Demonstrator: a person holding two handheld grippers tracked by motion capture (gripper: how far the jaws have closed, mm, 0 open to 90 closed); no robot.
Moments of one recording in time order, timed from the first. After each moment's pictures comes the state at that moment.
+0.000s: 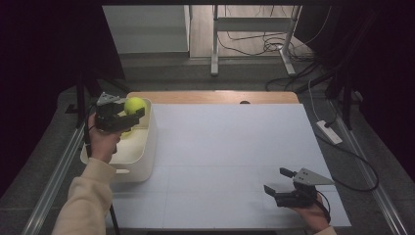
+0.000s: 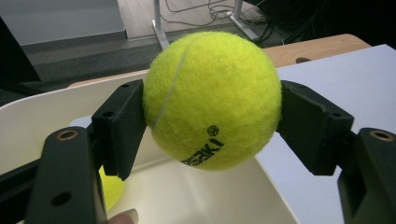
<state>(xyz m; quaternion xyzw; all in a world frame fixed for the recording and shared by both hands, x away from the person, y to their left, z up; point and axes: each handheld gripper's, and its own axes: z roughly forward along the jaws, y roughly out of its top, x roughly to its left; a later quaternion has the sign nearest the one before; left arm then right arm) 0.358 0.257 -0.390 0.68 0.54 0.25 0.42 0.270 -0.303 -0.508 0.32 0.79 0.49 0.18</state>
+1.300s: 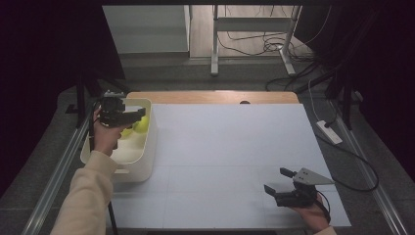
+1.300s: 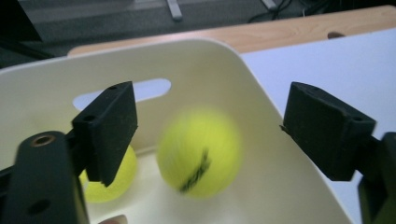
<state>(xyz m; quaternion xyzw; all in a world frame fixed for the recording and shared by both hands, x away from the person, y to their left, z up) 0.389 0.265 -0.403 0.69 0.57 0.22 0.38 0.270 -0.304 -0.509 0.33 0.79 0.49 0.18</state>
